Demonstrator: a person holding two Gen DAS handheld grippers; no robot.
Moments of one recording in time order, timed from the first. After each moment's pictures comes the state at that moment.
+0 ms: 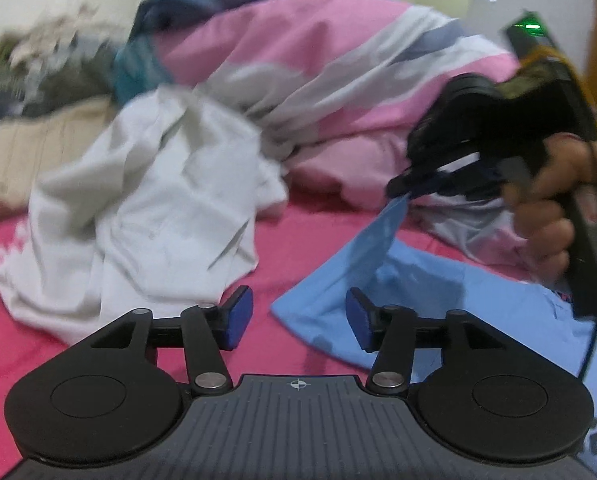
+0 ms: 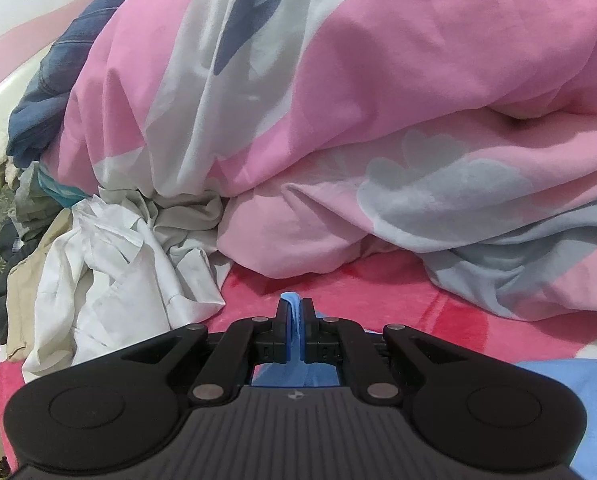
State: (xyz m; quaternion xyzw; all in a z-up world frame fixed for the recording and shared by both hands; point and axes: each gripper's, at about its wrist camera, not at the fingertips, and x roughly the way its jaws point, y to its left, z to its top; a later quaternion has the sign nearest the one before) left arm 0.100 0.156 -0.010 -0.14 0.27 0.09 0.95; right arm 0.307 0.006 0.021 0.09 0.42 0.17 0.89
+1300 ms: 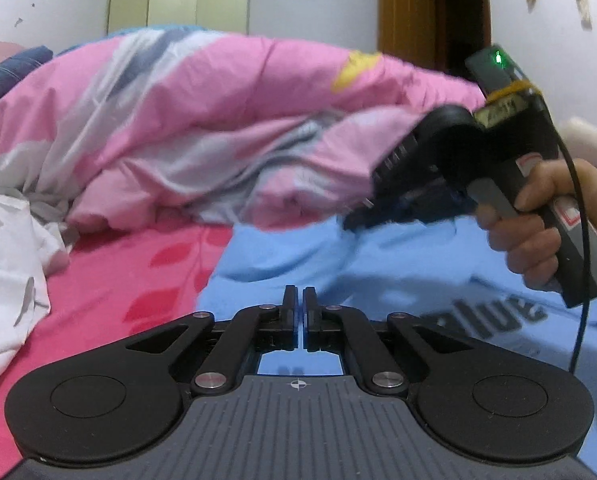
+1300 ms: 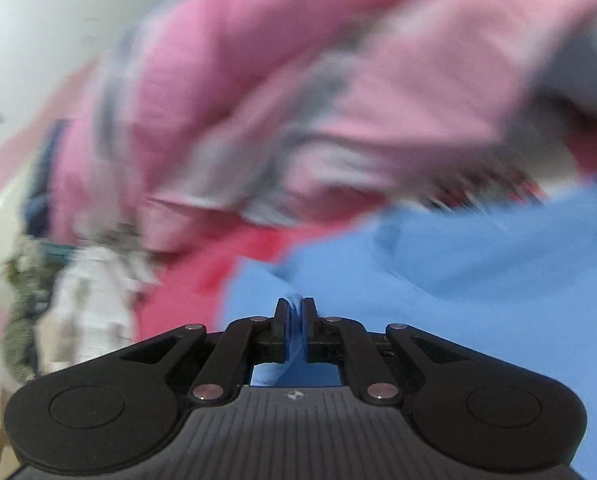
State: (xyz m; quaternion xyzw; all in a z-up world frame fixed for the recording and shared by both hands) left arm 0.054 0.034 -0.003 0.04 0.22 -0.18 0.96; right arm 0.175 -0.204 -0.022 0.25 0.39 0.09 0.88
